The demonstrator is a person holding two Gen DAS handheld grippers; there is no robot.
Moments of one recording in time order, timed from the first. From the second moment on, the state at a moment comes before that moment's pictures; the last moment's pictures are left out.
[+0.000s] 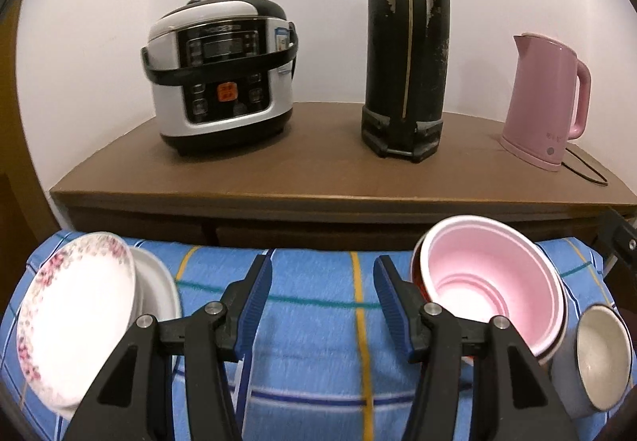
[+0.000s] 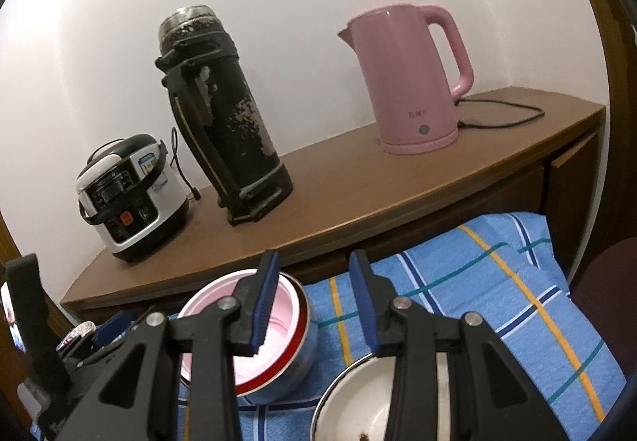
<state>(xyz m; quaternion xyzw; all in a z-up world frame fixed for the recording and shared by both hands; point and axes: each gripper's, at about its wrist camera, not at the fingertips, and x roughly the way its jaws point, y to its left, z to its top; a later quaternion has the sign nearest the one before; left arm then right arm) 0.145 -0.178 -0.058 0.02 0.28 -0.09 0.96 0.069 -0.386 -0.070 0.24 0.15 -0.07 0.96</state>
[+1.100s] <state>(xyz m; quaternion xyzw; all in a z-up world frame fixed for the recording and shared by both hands) 0.073 -0.176 -0.064 0.02 0.25 -0.12 0.96 -0.003 -0.347 -0.076 0.19 0.11 -0.13 0.97</state>
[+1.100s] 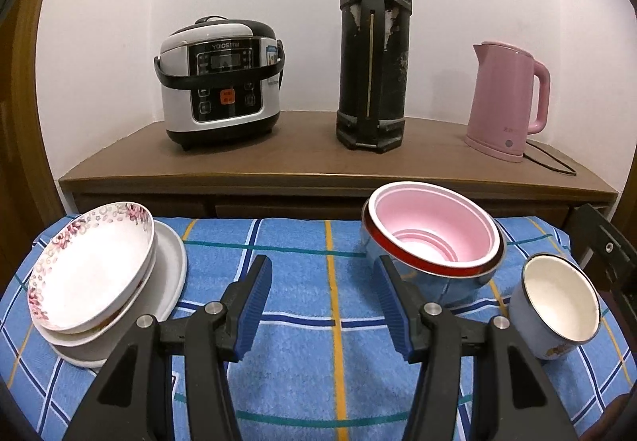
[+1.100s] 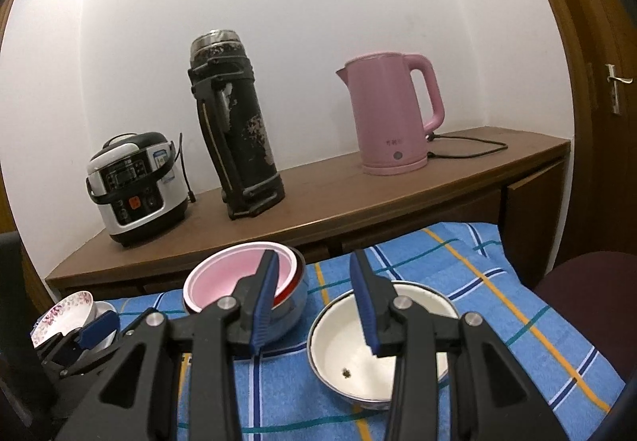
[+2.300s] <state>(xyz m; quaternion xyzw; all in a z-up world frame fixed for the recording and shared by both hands) 0.031 -0.210 -0.069 0.06 0.28 -0.17 0.94 -0.067 -0.376 -0.091 0.20 0.15 -0.15 0.96</state>
